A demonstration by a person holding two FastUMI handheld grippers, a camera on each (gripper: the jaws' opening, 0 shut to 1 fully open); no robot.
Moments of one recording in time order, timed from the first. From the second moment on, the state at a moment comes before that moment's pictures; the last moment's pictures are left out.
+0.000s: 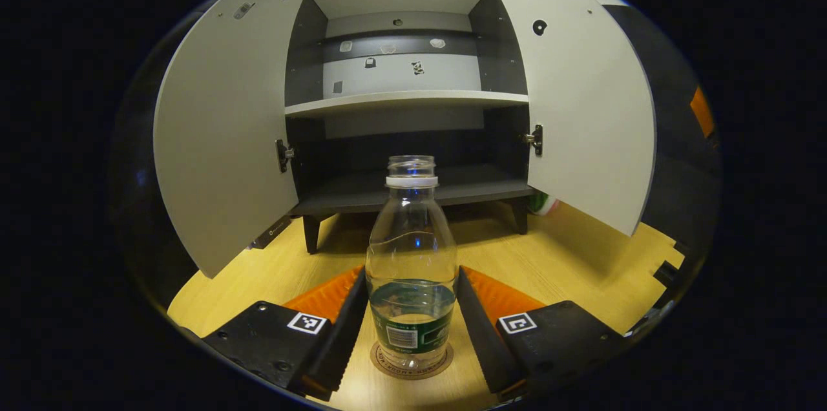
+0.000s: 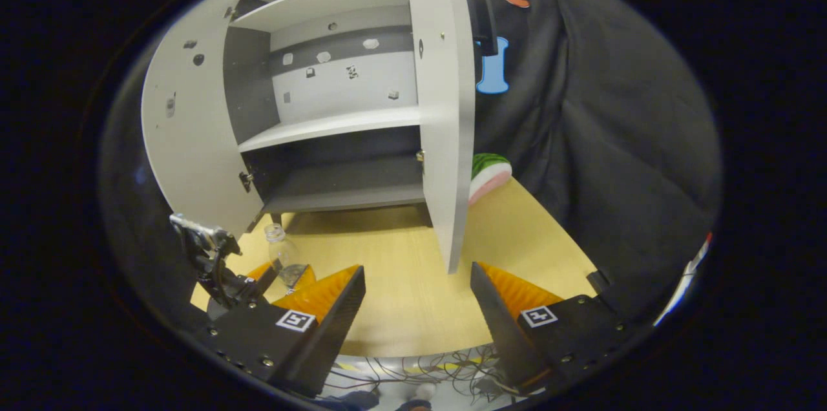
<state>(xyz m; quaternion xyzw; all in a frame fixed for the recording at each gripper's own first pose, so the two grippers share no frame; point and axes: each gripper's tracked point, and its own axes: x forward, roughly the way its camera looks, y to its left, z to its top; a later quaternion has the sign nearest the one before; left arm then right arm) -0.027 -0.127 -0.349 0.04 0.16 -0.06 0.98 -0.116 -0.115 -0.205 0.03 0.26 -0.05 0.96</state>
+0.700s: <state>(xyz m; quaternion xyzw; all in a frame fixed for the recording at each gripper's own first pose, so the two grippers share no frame) -0.043 -0.116 -0.362 0.03 0.18 -0.04 0.98 -0.128 -0.117 -0.214 0.04 0.28 -0.04 0.96</state>
